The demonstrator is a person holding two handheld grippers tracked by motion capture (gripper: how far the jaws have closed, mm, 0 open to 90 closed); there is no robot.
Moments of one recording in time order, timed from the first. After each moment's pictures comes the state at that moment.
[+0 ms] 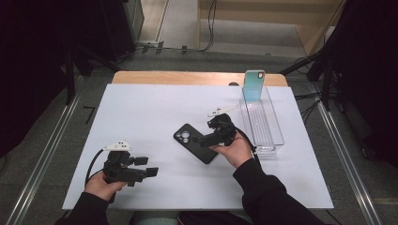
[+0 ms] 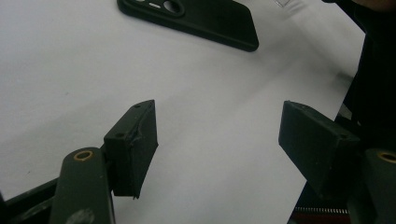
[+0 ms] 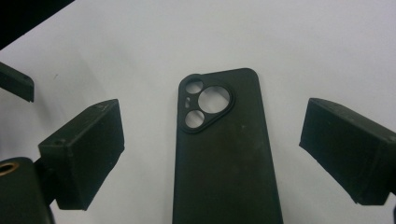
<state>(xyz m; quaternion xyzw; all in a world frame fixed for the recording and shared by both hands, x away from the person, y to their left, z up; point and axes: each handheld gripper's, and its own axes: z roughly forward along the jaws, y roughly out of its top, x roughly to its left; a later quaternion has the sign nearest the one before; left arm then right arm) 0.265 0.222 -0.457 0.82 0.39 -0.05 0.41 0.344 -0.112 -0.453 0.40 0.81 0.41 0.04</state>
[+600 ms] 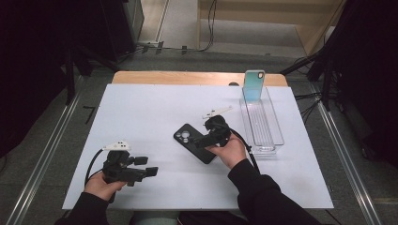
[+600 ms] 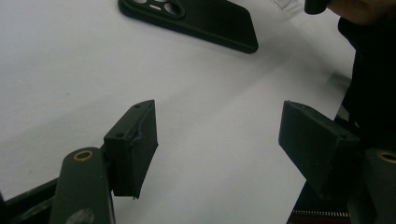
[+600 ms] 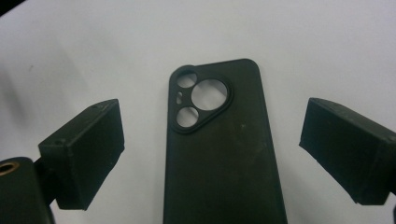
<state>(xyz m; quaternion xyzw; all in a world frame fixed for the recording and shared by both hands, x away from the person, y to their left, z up) 0.265 0.223 -0.456 0.82 0.39 -0.05 0.42 0.350 -0.100 -0.469 0.41 0.82 0.39 0.05</state>
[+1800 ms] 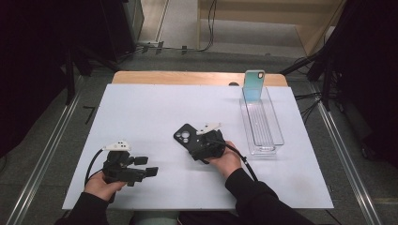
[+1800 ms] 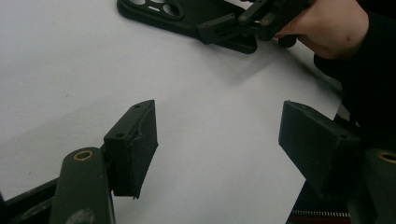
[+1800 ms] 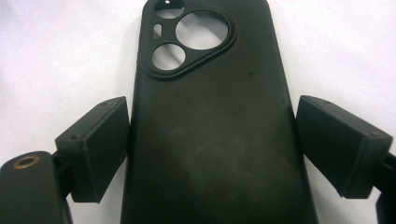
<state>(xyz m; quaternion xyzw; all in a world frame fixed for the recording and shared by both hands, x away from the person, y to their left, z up) 0.264 0.222 -0.456 0.82 0.39 -0.05 0.42 0.333 -0.084 -0.517 0.39 0.85 0.34 0.13</state>
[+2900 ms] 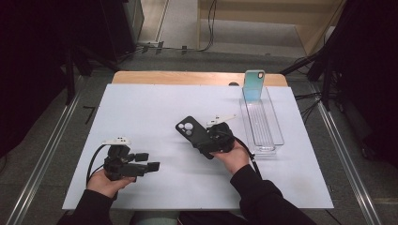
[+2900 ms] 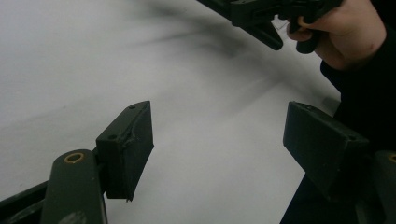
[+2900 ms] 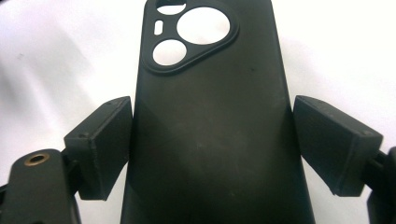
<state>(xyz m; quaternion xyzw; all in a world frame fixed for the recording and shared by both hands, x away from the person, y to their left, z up) 0.272 0.214 -0.446 0.80 0.42 -0.06 0.43 0.331 -0.111 -0.479 0.41 0.81 0.41 0.08</state>
